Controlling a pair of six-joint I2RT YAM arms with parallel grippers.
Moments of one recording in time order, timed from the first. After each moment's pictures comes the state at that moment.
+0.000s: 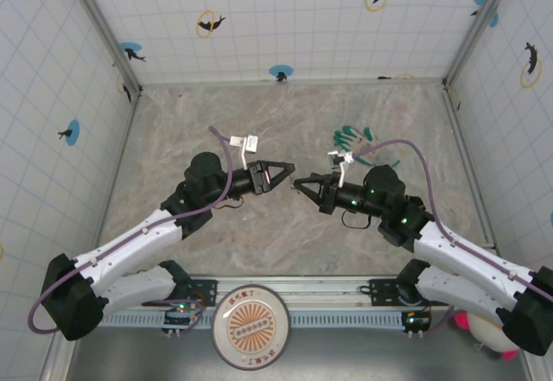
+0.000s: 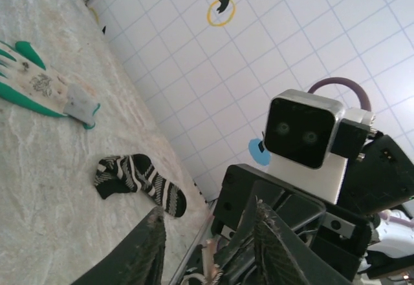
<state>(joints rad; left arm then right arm) -0.76 1.03 0.69 0.27 0.51 -0.90 0.82 0.90 0.58 0.22 -0.43 0.67</state>
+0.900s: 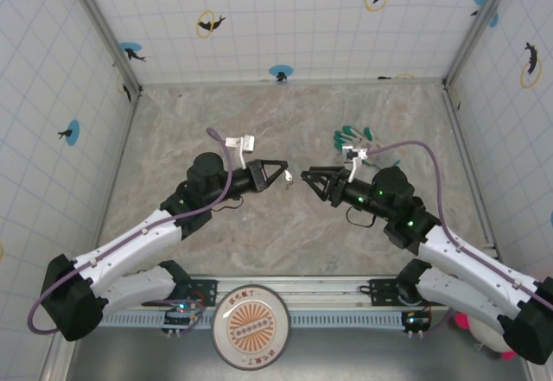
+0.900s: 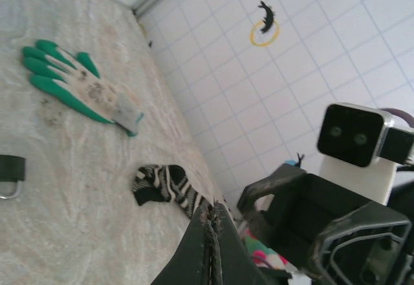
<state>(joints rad) -0.76 1.03 0.69 0.18 0.36 -0.89 0.78 0.83 0.56 0.22 -0.27 0.71</state>
